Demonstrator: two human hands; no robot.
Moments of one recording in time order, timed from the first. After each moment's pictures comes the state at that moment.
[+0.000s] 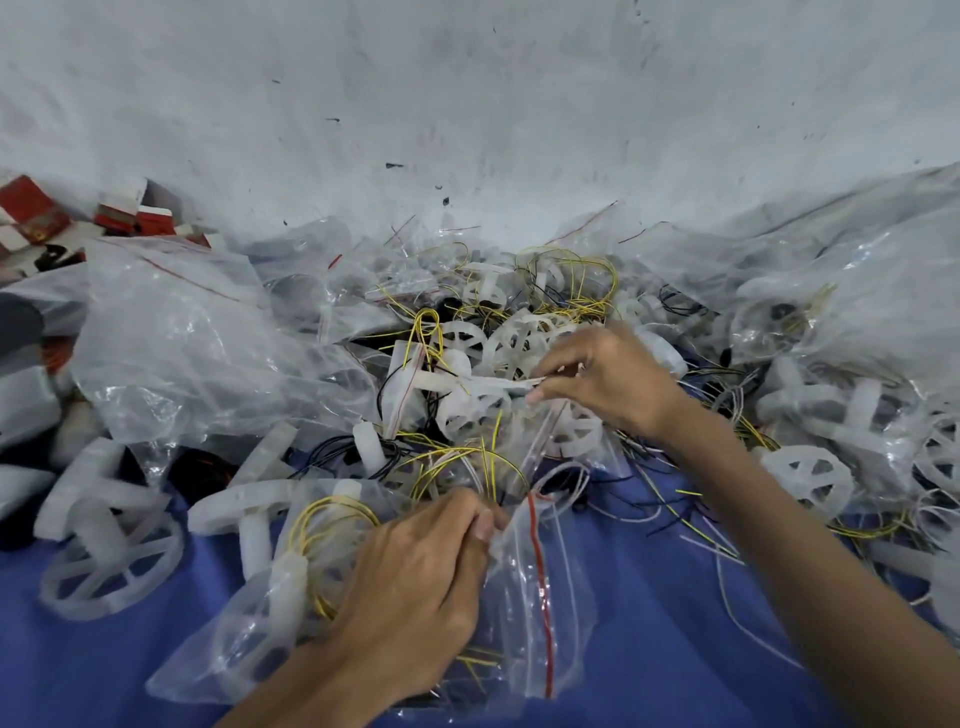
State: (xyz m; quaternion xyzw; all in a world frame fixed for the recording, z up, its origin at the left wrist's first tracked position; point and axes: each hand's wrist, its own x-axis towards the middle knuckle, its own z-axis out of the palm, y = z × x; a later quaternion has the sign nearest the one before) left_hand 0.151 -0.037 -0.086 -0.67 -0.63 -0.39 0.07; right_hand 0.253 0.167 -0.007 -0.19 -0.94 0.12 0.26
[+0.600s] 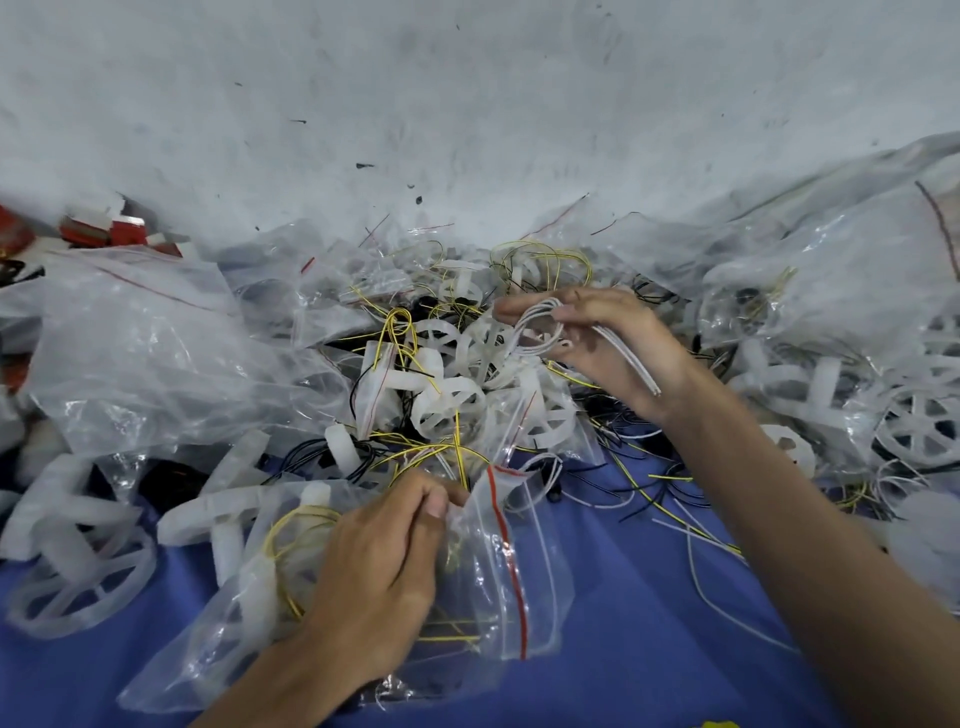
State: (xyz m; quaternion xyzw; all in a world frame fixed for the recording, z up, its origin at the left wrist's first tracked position) left_hand 0.150 -0.035 -0.085 -0.63 -0.62 -0.47 0.04; right_hand 0.271 0.161 0.012 -0.06 -0.67 0.68 0.30
